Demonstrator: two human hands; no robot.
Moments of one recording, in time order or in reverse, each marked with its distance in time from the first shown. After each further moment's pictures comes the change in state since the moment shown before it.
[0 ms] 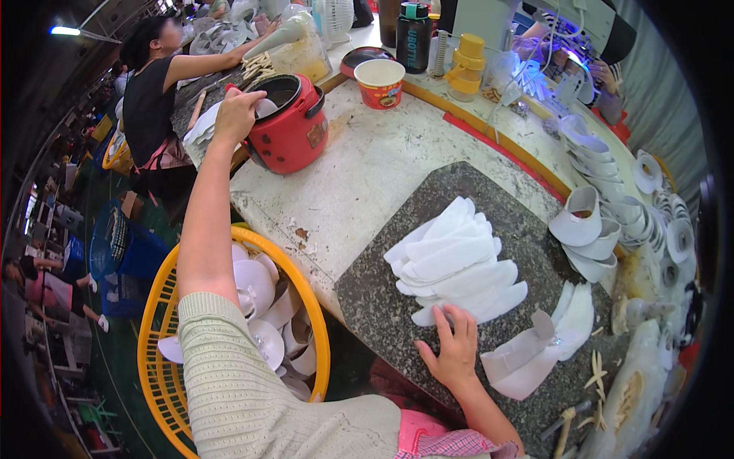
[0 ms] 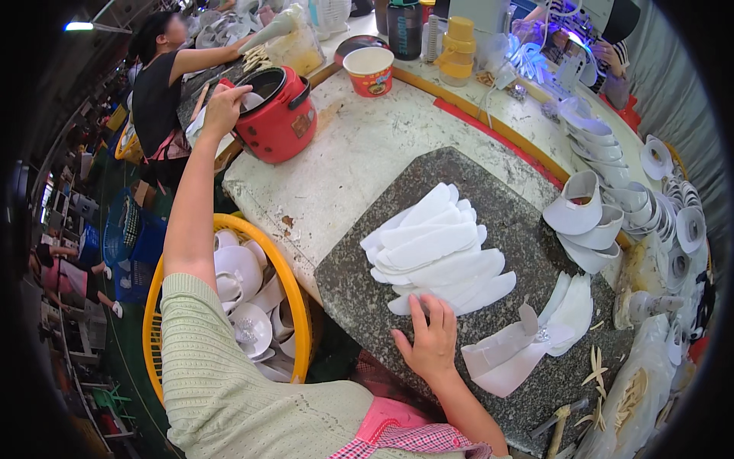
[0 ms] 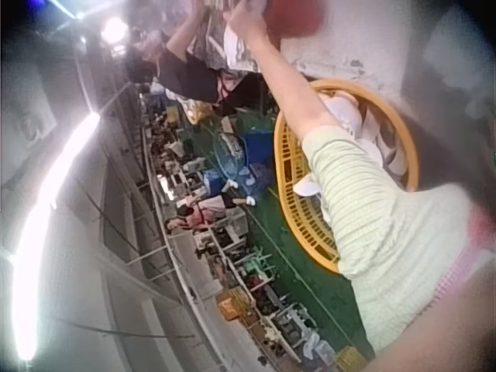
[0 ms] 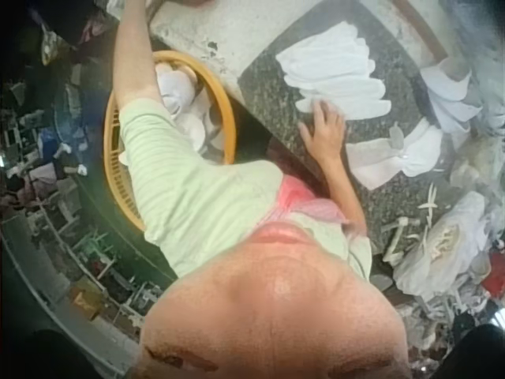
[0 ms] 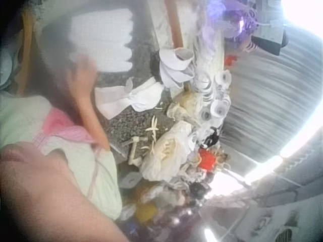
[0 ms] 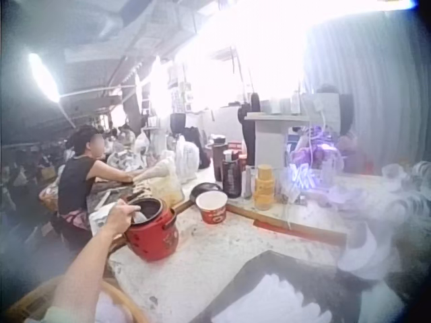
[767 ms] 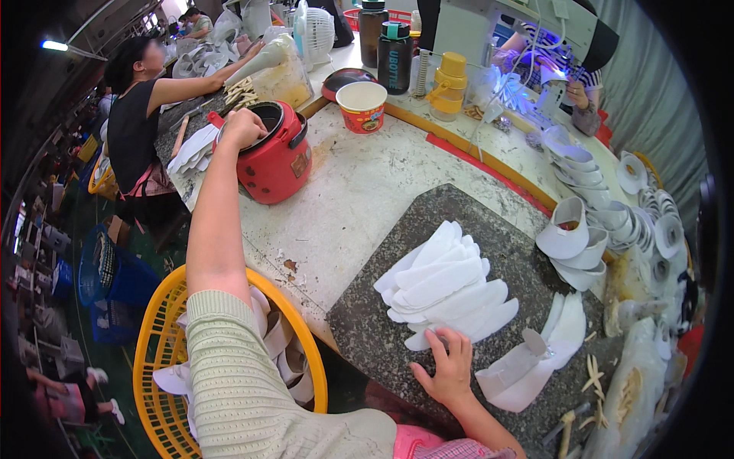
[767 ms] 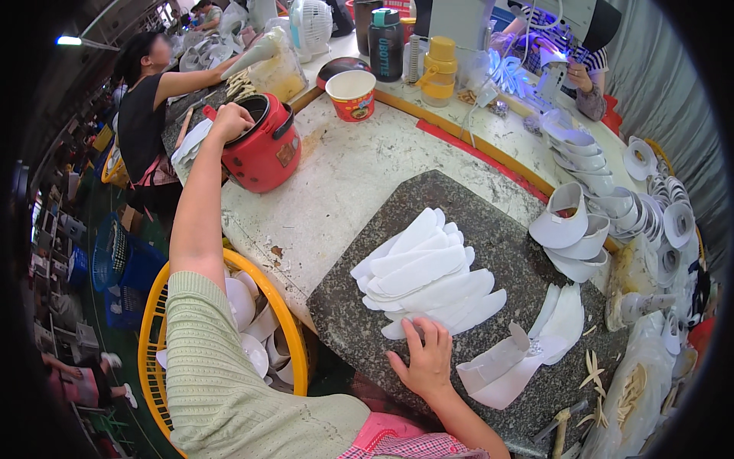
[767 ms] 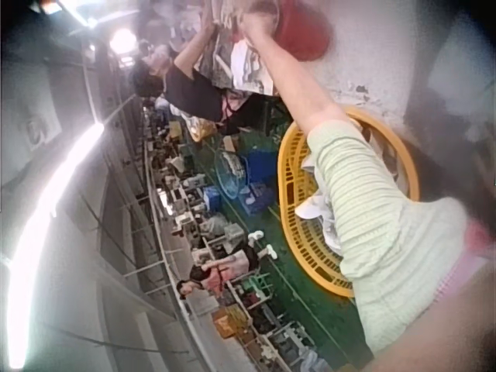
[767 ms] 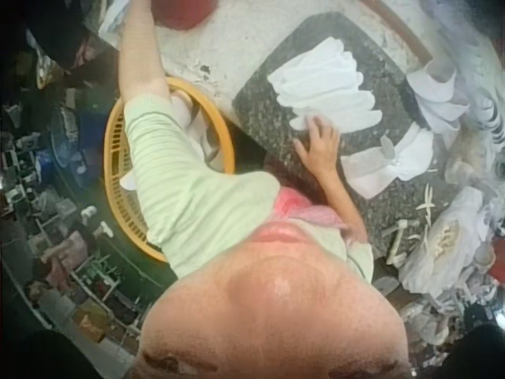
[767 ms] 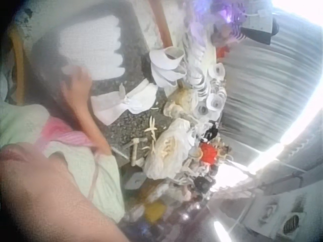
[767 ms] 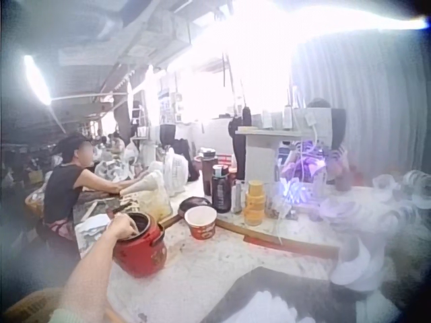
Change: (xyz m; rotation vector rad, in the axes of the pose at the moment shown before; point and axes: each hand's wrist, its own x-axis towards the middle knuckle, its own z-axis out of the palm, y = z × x) left_hand 0.058 -0.004 0.047 -0.136 -0.443 -0.309; right_hand 0.003 -0.001 -0.001 -0.006 -0.024 0.064
